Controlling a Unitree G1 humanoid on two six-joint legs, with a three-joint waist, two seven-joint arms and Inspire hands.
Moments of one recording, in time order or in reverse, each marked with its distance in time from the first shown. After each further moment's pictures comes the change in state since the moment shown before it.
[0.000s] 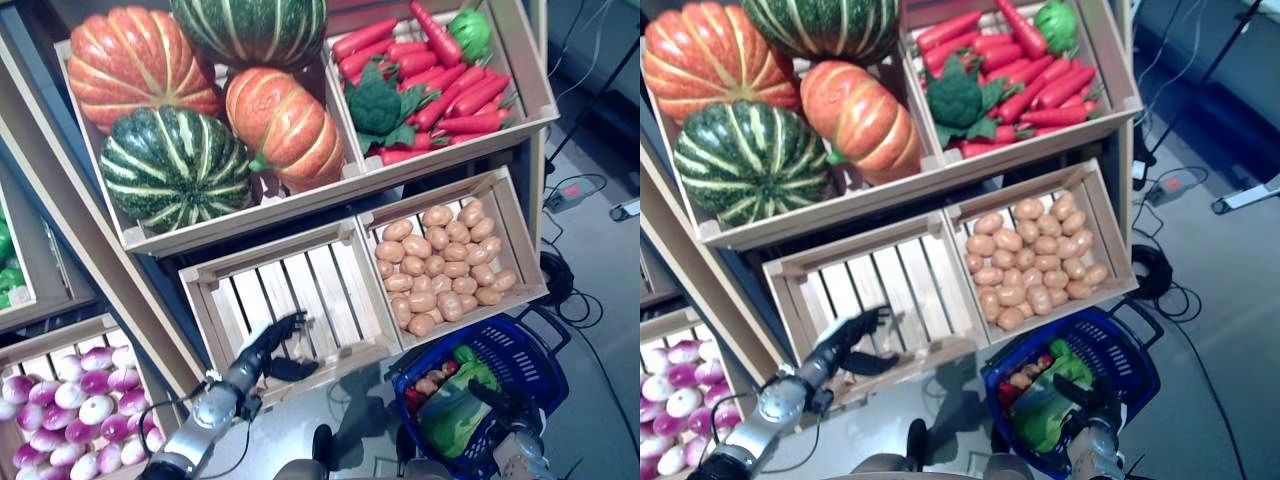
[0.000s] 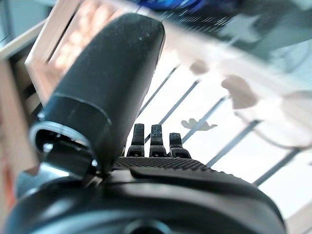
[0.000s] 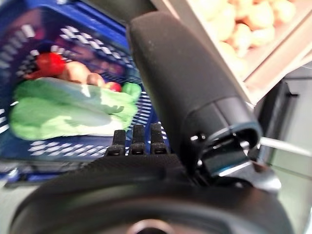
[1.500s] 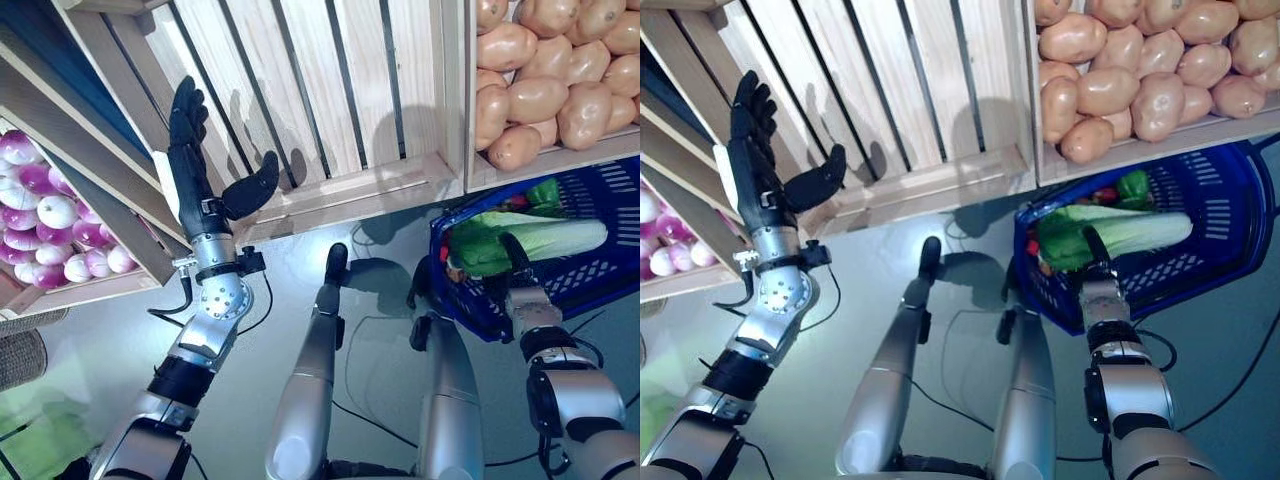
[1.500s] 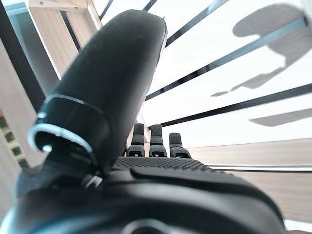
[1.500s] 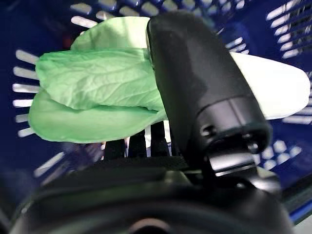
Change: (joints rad) left arm -0.474 -0.002 0.180 -0.330 -0.075 -0.191 0.724; right arm -0.741 -0.153 -0.112 0.126 1.034 0.095 -0.094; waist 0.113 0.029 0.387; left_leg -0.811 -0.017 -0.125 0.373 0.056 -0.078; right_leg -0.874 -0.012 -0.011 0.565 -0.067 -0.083
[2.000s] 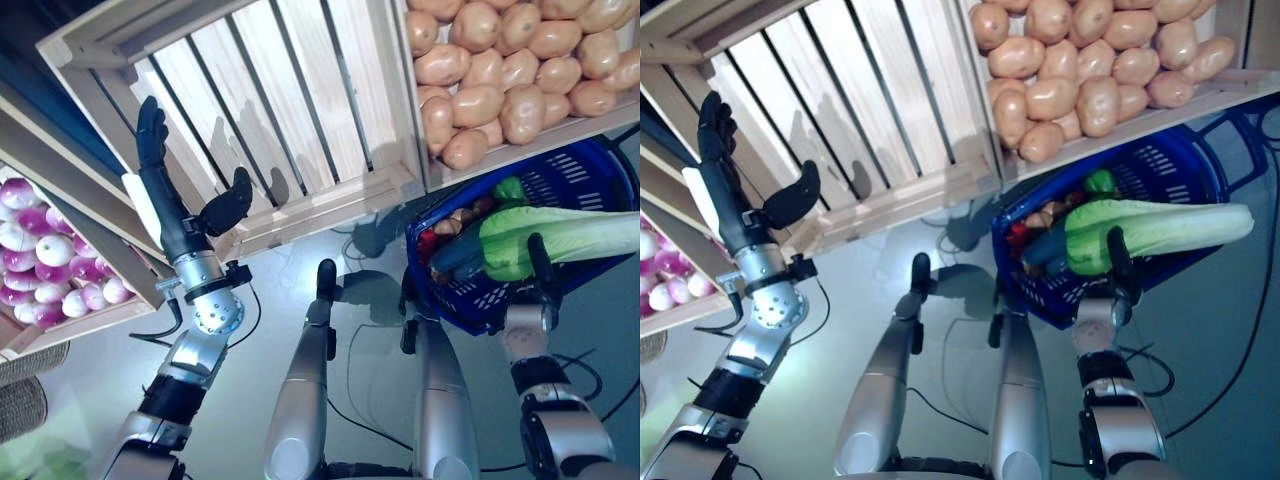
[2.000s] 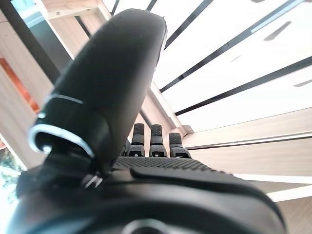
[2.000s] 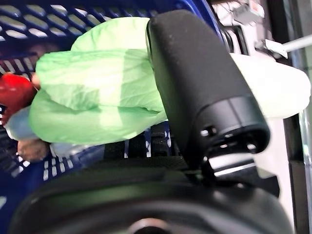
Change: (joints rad) left arm 0.056 0.000 0.037 -0.034 0.199 0.077 0.189; right arm 0.152 0.051 0.028 -0.288 -0.237 -0.319 -0.037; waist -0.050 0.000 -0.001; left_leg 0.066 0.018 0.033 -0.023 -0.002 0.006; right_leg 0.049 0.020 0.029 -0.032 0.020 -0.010
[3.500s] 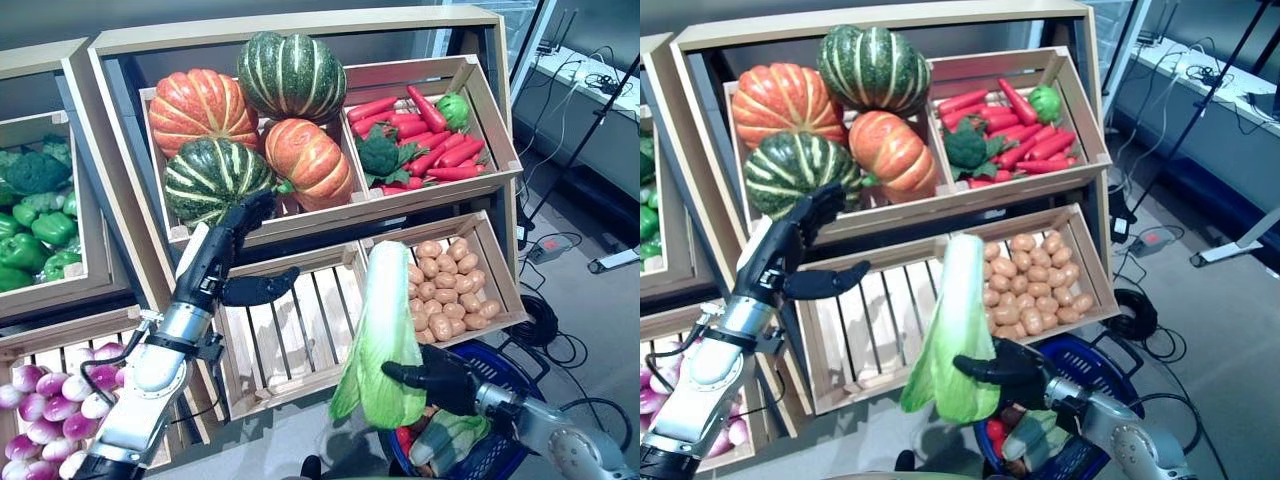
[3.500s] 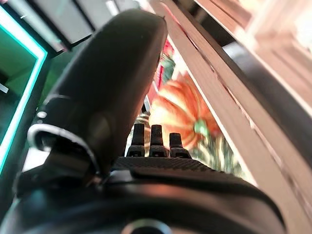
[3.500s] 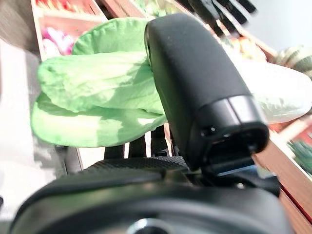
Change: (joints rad) left arm 0.484 0.172 0.215 -0.295 -0.139 0.009 -0.826; right arm 0.782 -0.291 0.190 -0.916 -0.361 0.831 0.813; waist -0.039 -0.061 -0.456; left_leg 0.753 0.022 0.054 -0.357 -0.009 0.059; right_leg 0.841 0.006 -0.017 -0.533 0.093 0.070
